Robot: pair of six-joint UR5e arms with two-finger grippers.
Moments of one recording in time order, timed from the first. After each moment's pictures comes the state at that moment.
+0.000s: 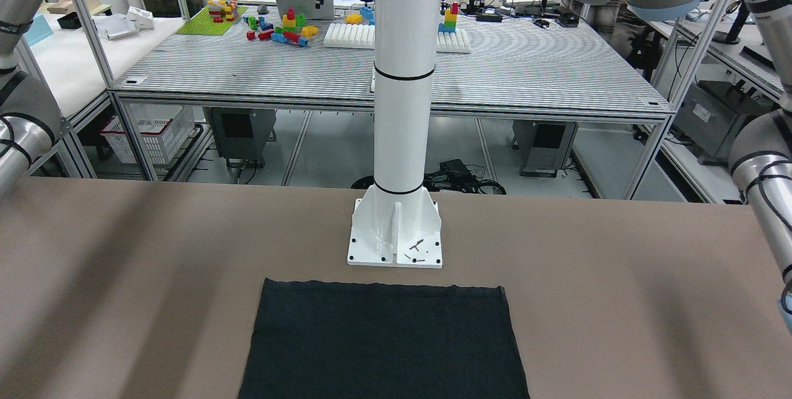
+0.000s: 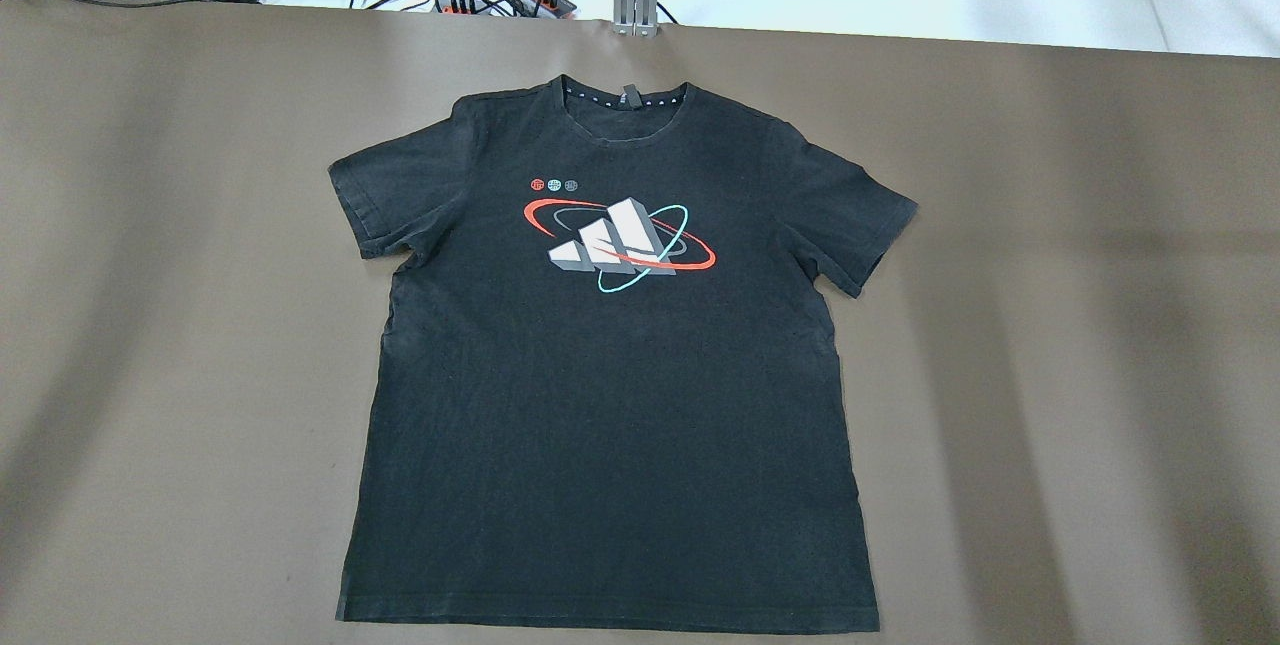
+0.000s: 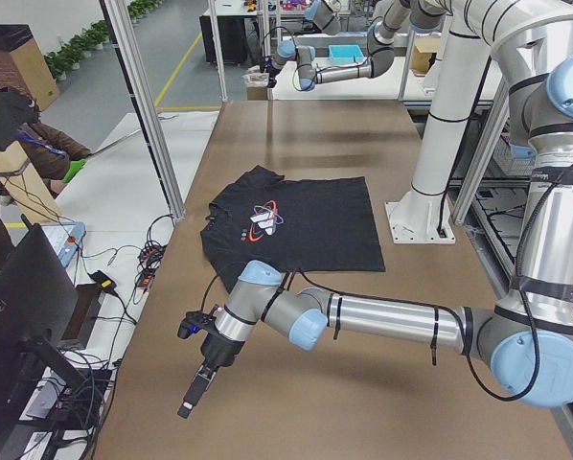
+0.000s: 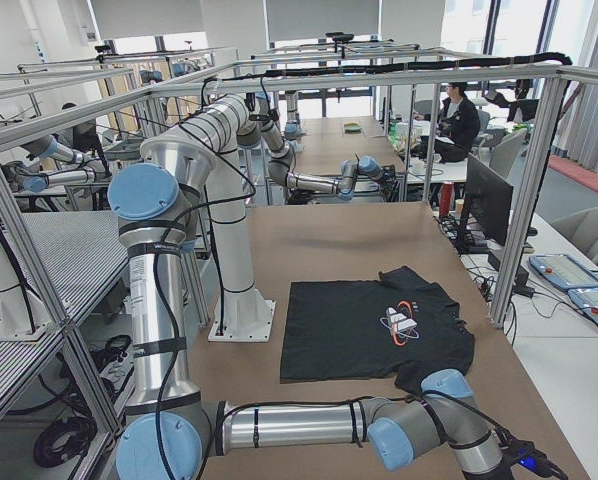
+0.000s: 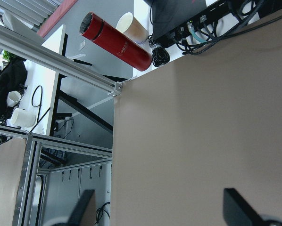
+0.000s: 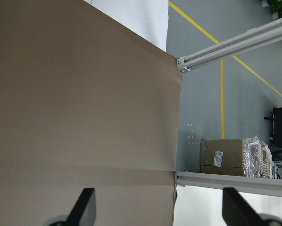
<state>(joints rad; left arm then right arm) -1.37 -1.76 -1.47 -2.01 -1.47 -0.25 1.46 -1.37 1.43 -1.17 1.61 0.07</state>
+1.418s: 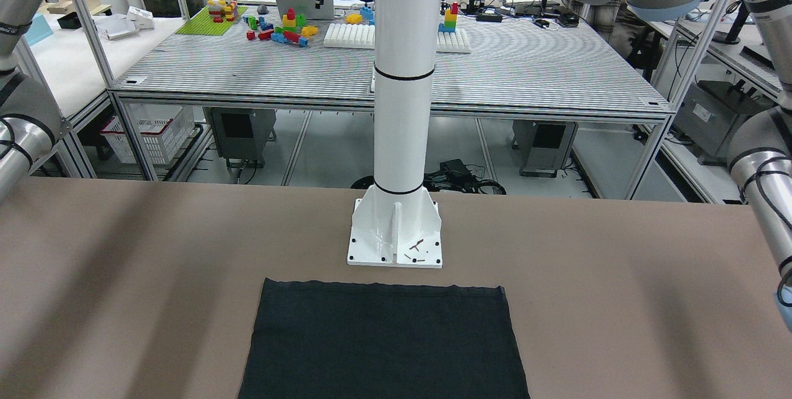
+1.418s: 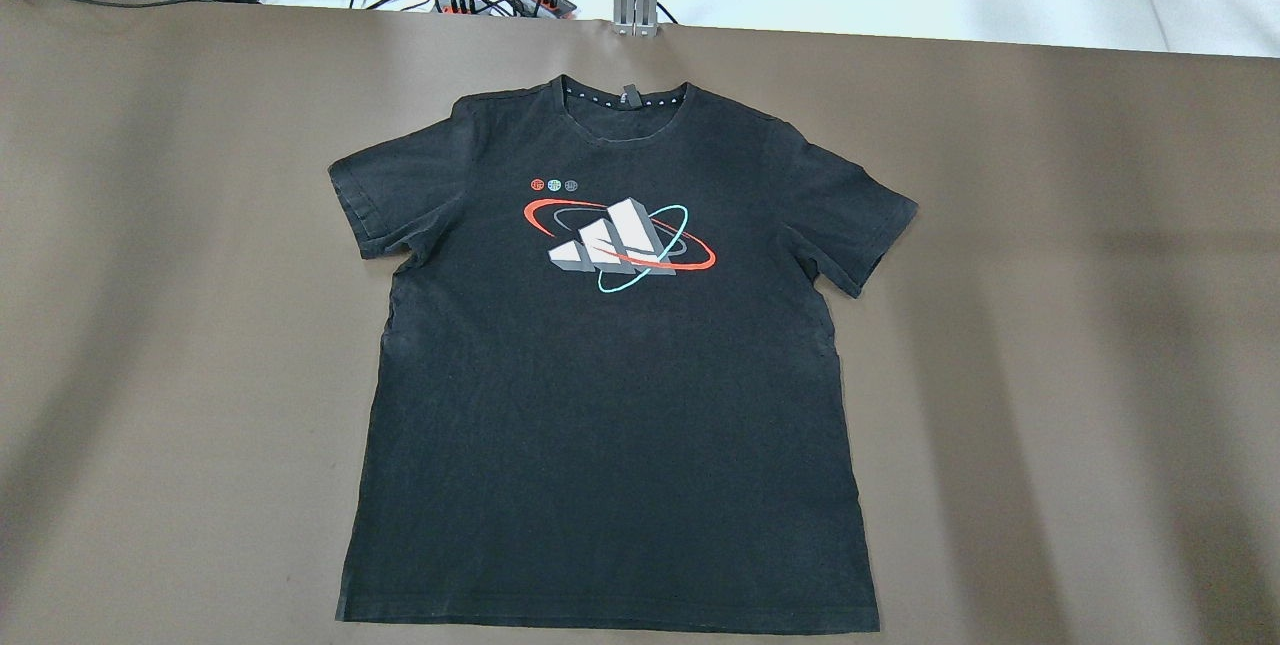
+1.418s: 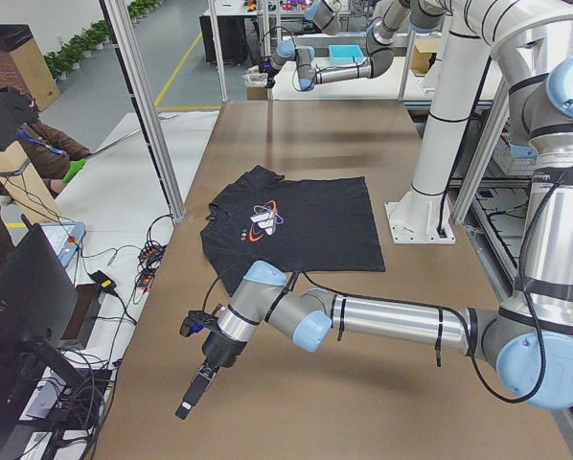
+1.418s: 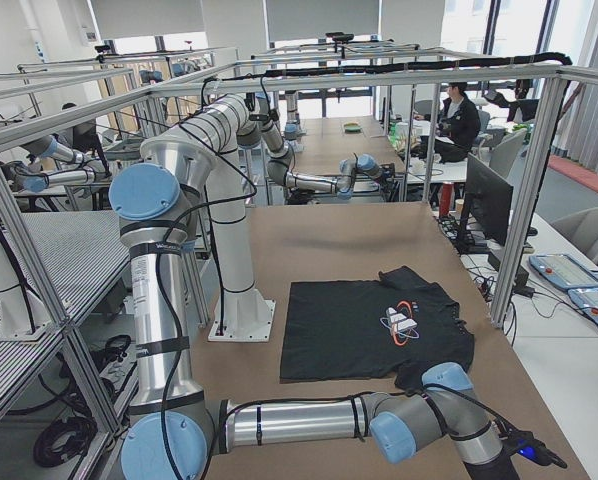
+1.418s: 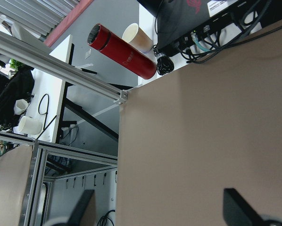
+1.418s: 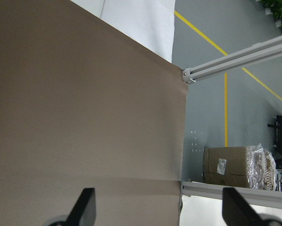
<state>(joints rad) -1.37 -1.75 -1.53 -2.01 -1.50 -0.26 1.45 -1.36 1.44 -1.17 1.61 0.07</state>
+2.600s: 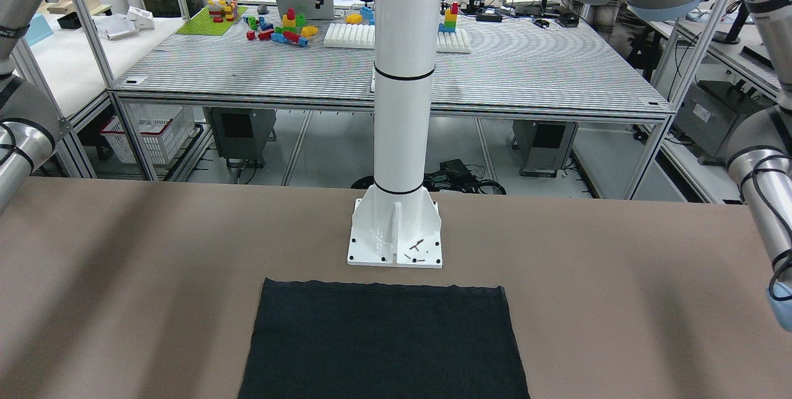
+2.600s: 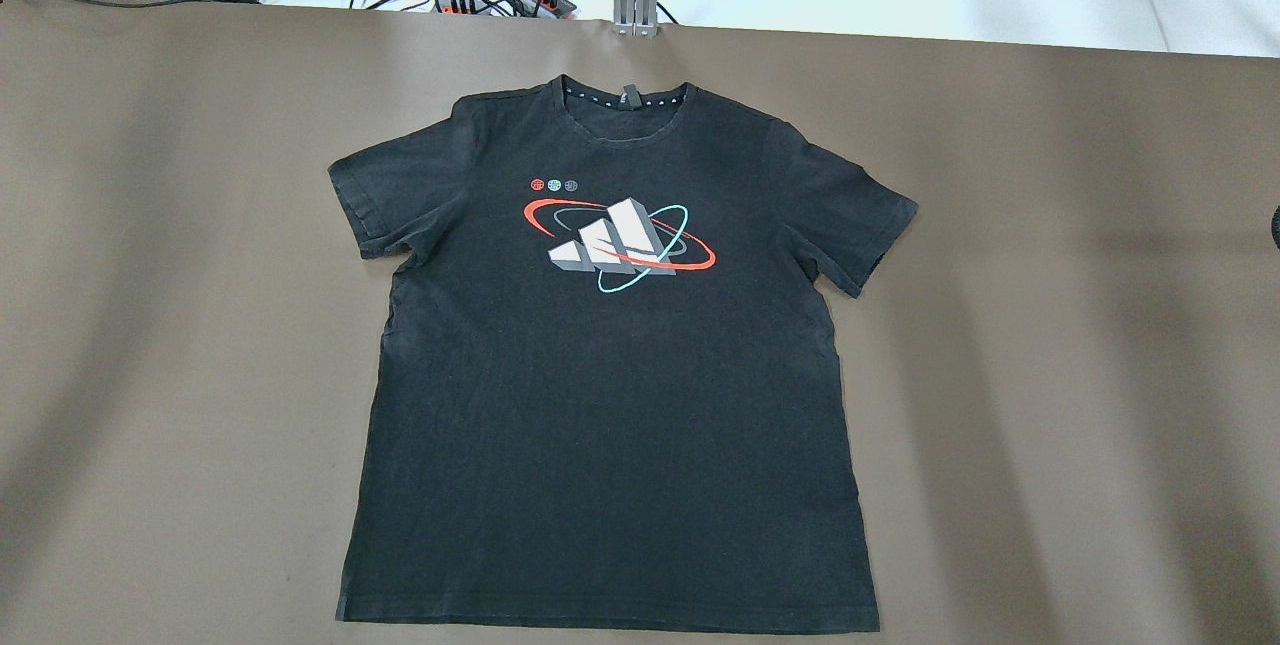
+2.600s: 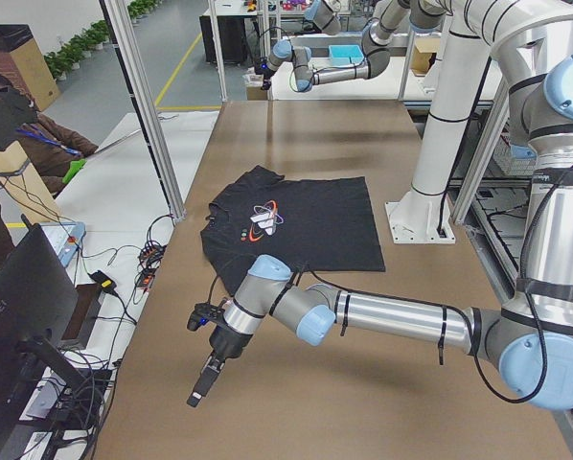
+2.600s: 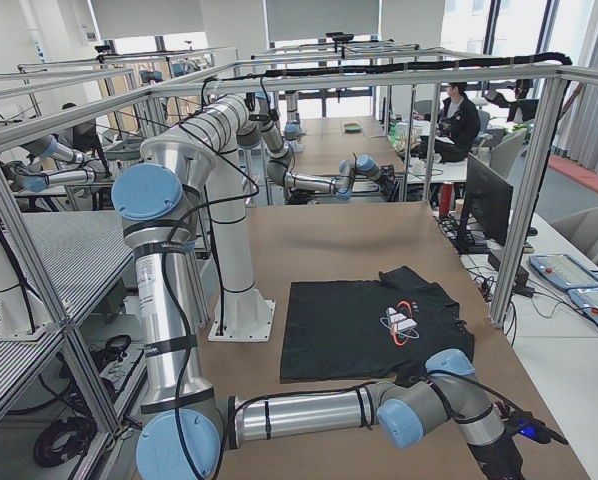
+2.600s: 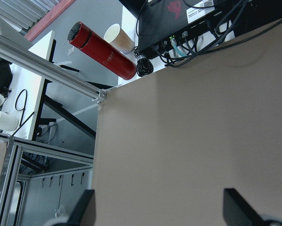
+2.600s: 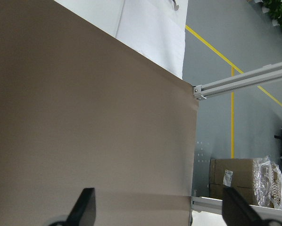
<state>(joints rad) -1.35 -1.74 -1.54 -2.01 -1.53 -0.30 1.42 -1.33 1.44 -1.18 1.62 0.07</state>
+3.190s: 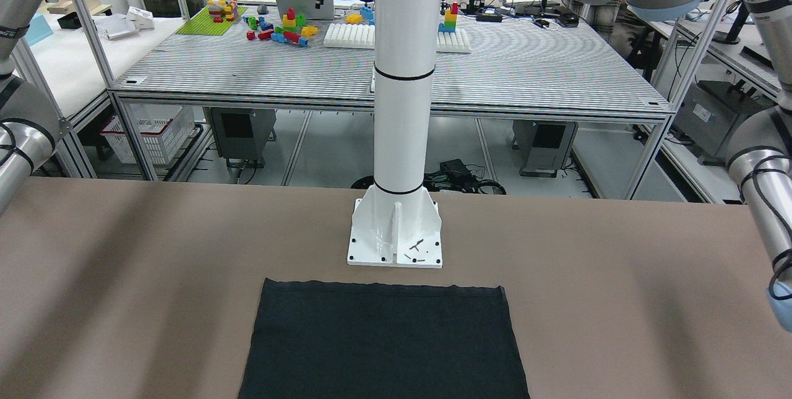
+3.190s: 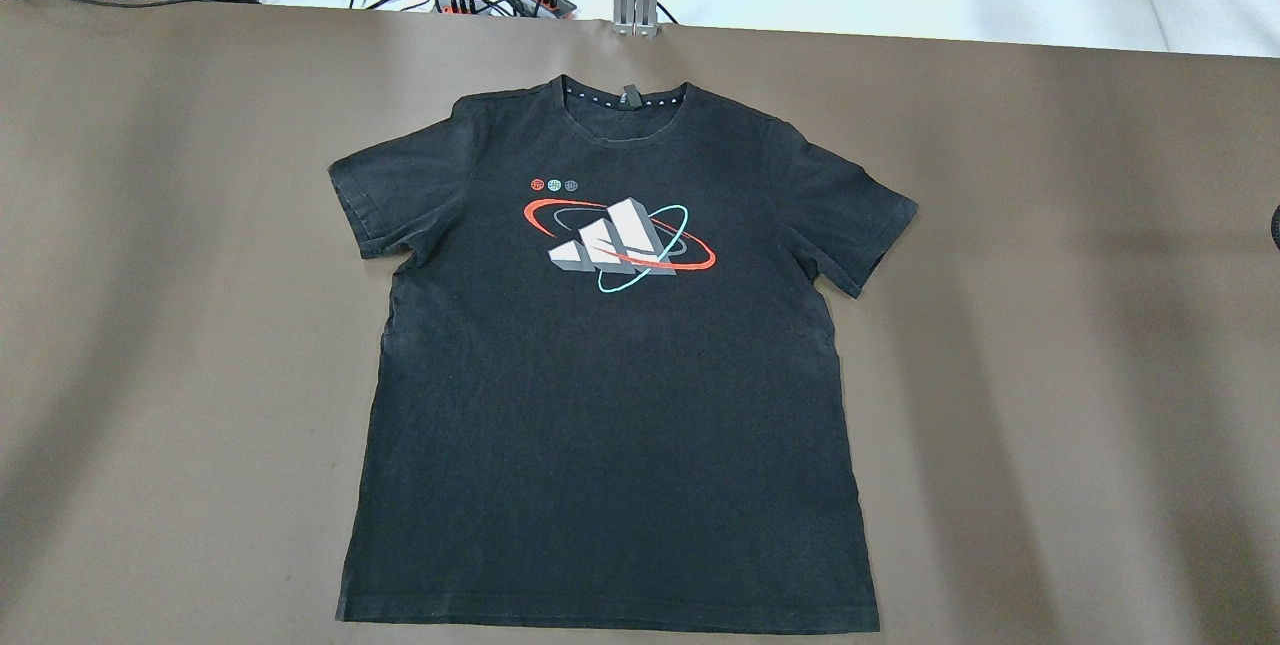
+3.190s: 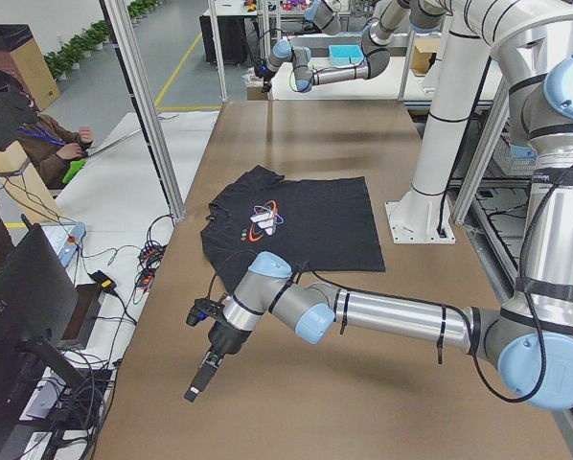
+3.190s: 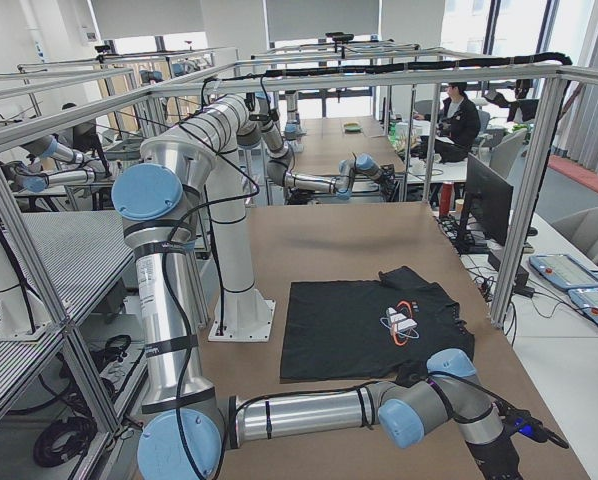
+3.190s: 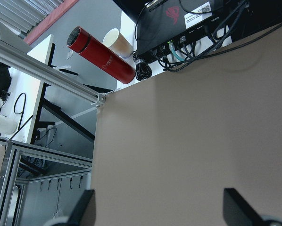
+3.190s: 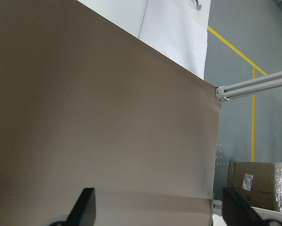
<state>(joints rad) -1.36 -1.74 -1.55 -2.03 -1.54 -0.30 1.42 -1.32 1.44 -1.17 1.70 0.07</state>
